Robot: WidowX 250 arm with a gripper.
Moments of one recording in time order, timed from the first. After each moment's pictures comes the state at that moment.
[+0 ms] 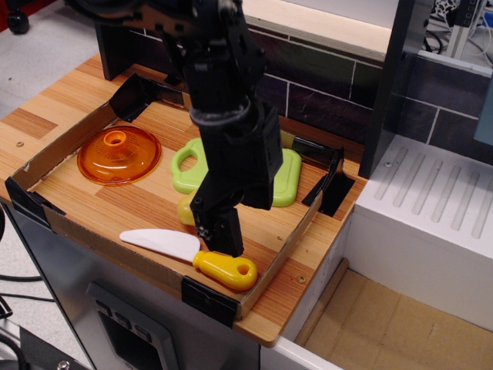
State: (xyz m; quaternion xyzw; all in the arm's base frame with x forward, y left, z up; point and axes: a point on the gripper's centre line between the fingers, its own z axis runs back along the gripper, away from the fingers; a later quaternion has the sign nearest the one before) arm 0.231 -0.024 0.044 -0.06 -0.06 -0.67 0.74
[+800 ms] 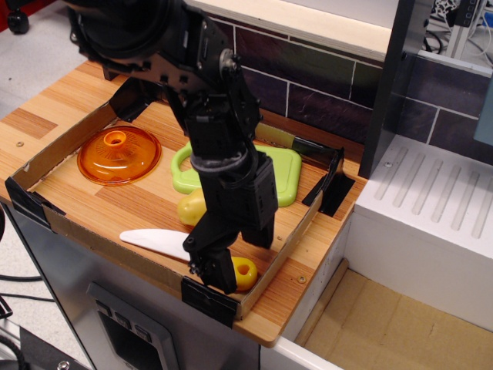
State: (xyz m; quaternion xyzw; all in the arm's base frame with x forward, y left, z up) arm 0.215 -0.030 0.014 -0.09 -0.06 -0.71 0.69
